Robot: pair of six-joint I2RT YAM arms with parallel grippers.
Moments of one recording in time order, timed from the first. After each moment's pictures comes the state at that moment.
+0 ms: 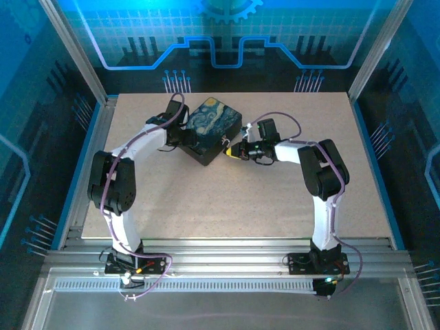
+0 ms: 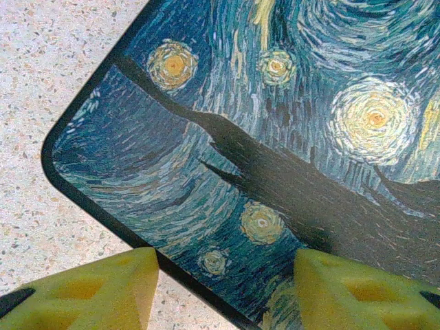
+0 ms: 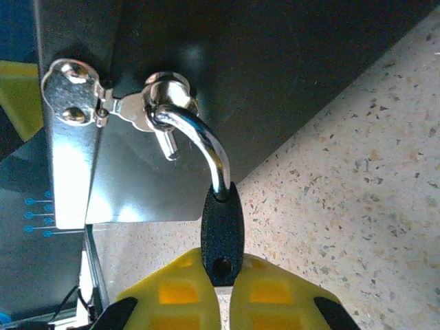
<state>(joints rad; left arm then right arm) -0.25 1.87 1.44 -0.62 -0.03 -0.30 0.33 2.08 1.23 0.07 -0.83 0.60</state>
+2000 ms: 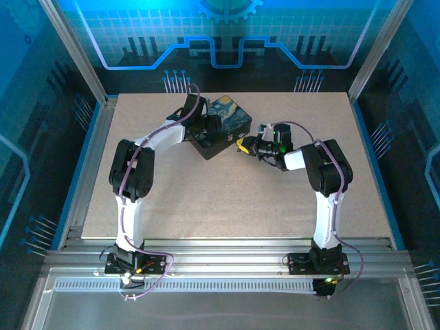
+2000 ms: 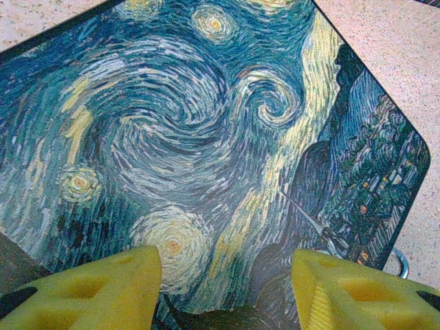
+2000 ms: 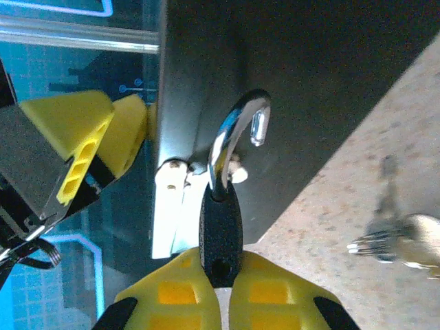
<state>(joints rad) -0.33 2.10 1.62 -0.31 0.13 -0.47 0.23 2.12 1.05 0.64 -0.83 1.10</state>
